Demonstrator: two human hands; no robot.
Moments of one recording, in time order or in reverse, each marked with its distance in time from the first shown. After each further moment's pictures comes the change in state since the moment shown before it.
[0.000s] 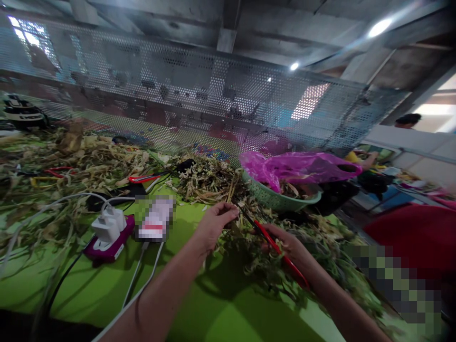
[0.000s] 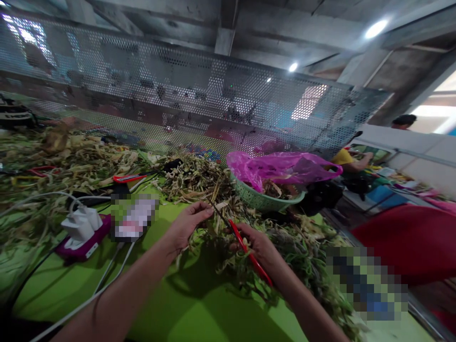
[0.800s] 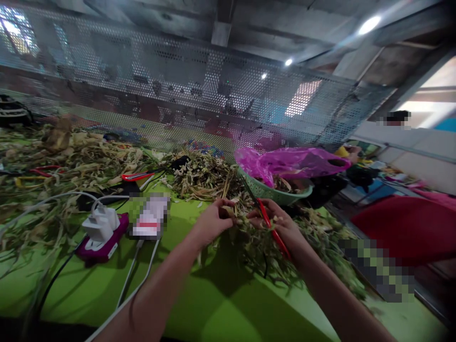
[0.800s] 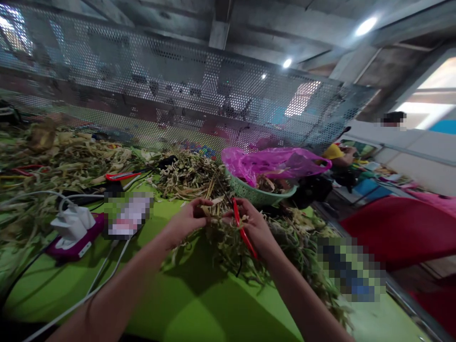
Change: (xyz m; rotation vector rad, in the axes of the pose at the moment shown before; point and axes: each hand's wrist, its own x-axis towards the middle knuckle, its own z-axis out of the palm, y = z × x) left_hand 0.004 -0.005 -0.006 0.330 -0.172 0.029; right_hand 0.017 -0.011 0.002 0.227 0.168 -0.017
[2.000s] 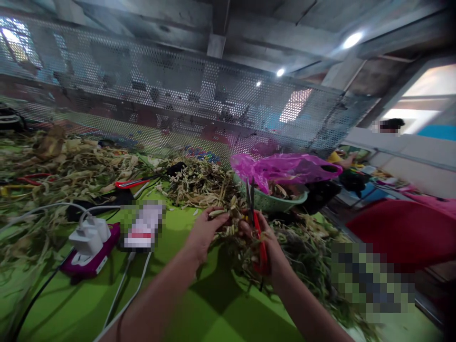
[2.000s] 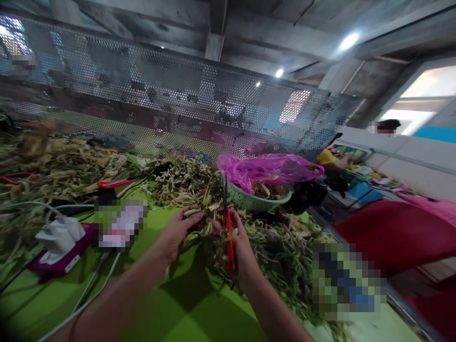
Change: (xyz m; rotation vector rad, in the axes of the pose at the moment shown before) left_hand -0.002 0.000 0.012 -0.431 0.255 -0.115; right_hand -0.011 0.015 0.040 0.391 0.201 0.135
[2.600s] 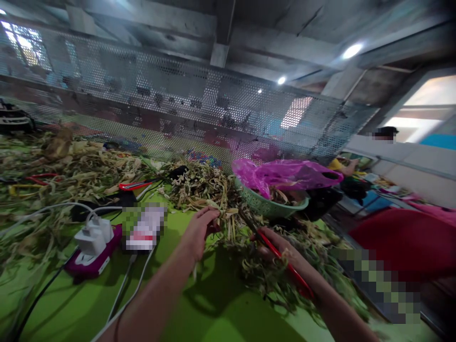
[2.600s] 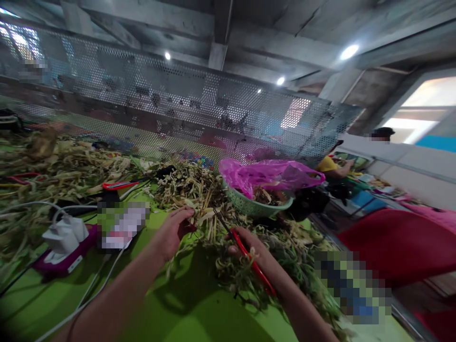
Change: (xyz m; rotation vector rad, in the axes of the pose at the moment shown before) left_hand -0.001 0.016 -0.008 -0.068 0.013 0.099; right_hand 0.004 -0.025 -0.056 -0.606 -0.293 -0.196
